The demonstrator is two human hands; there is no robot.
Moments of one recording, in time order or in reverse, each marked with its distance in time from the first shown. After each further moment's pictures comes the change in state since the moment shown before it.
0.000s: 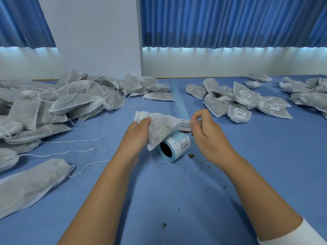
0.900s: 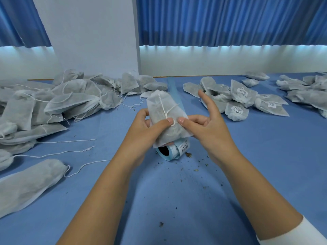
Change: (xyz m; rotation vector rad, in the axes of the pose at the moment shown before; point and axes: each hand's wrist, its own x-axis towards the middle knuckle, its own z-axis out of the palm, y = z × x) left_hand -0.034 0.015 0.010 -0.241 -0.286 0.204; right_hand 0.002 -0.007 0.000 0.639 0.078 0.092
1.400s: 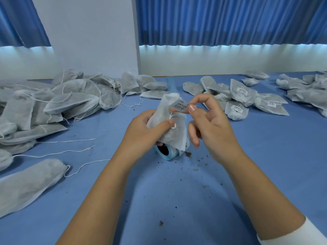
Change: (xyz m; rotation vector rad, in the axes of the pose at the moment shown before) left_hand 0.000 -0.001 -0.006 0.248 0.005 0.104; right_hand -0.009 -0.020 -0.002 -0.026 -0.147 -0.152
